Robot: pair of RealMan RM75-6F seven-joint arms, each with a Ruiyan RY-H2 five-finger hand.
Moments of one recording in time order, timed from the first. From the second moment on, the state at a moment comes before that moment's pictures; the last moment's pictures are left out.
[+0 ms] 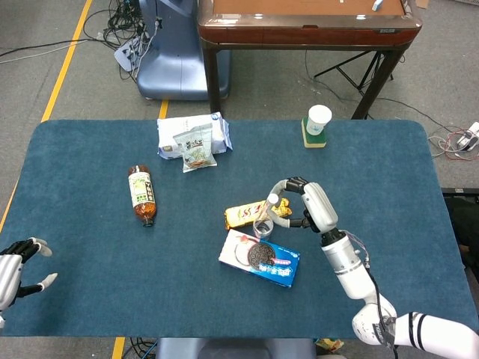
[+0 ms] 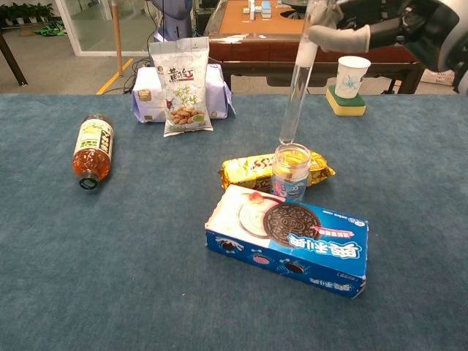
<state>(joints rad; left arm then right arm) -0.09 -1.07 -0.03 -1.59 1.50 1.47 -0.09 0.59 -1.48 0.28 -1.63 -1.44 1.22 0.39</state>
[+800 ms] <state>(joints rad) -0.08 -1.06 -0.03 -1.59 1.51 1.48 -0.10 0.59 -1.55 0.23 -1.54 -1.43 1.21 0.40</state>
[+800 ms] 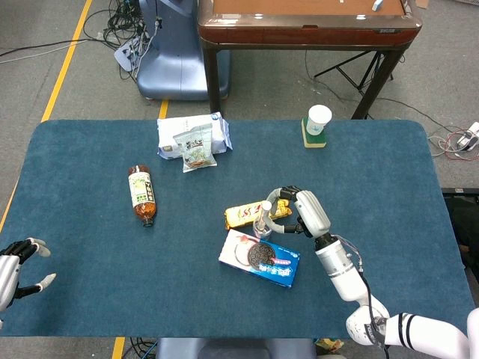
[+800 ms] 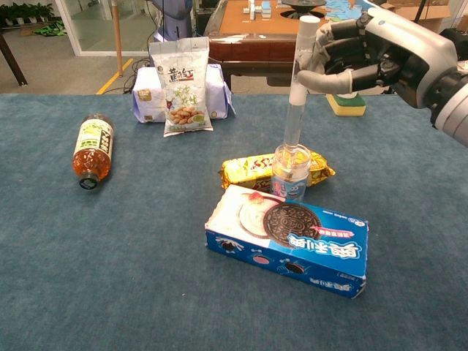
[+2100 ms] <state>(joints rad) -0.08 -1.06 -0.03 -1.59 1.50 1.49 -0.11 0.60 -1.65 0.18 -1.37 -1.44 1.16 0.36</state>
